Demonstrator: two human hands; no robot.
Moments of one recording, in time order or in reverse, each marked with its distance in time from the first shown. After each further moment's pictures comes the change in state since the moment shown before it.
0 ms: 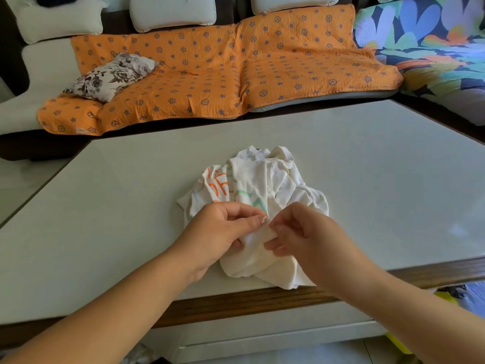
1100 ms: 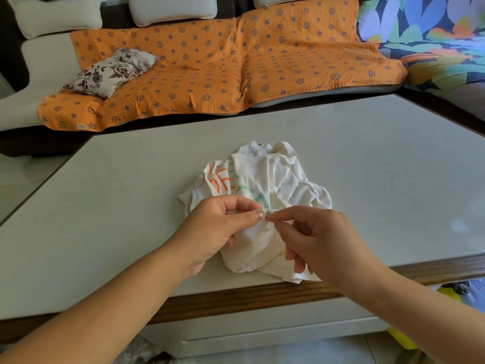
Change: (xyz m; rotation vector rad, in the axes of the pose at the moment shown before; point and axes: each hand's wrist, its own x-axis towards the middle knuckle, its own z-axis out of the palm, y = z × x) left_hand -0.001 0.000 -0.006 -0.018 0.017 -0.018; right_hand 0.002 0.013 -0.001 0.006 0.019 -0.075
